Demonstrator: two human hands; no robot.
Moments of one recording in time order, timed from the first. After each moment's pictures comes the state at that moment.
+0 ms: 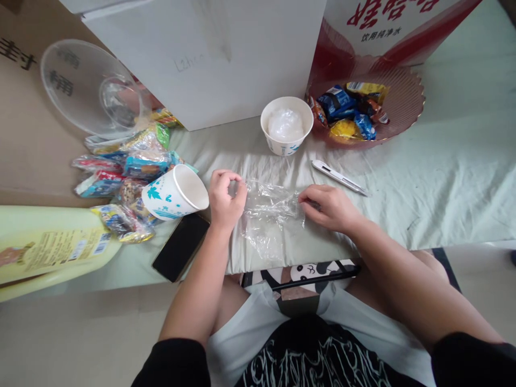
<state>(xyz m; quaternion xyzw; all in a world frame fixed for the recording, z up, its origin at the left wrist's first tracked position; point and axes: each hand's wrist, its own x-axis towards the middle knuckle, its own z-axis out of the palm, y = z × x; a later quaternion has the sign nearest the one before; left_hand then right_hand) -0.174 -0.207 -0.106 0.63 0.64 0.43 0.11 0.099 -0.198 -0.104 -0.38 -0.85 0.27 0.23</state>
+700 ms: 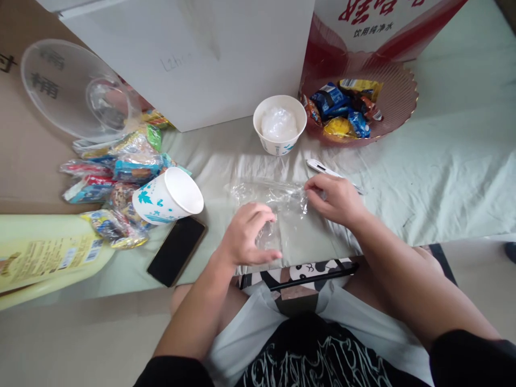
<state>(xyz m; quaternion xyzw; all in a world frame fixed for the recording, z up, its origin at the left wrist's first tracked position) -0.153 -0.257 -0.089 0.83 0.40 0.30 0.25 0.107 -0.191 -0.102 -0.48 -0.81 0.22 0.27</state>
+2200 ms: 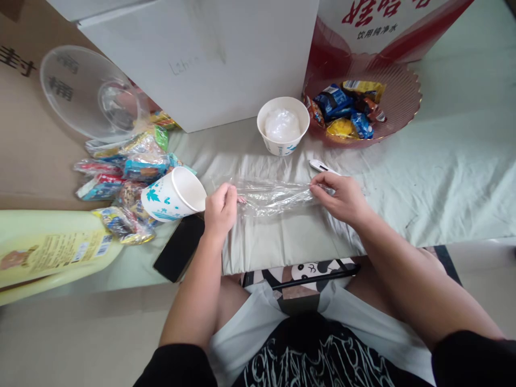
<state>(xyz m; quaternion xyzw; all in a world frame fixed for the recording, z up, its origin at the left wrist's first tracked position) -0.183 -0.225 -0.098 0.57 0.69 0.34 0.29 0.105 -0.191 -0.091 -0.54 -0.71 0.35 0.29</state>
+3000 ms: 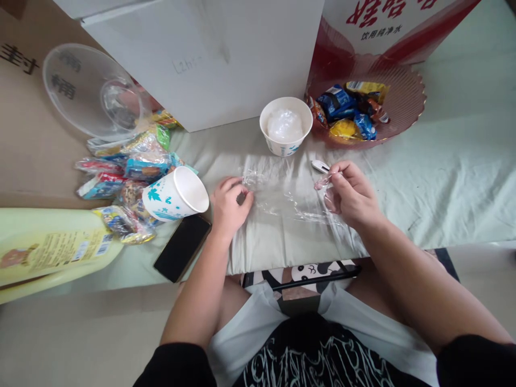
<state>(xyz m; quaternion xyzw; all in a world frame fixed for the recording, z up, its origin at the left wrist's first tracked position) -0.177 -0.216 -0.119 0.66 0.67 0.30 0.14 0.099 -0.197 -0.088 -0.46 -0.48 0.60 0.45</state>
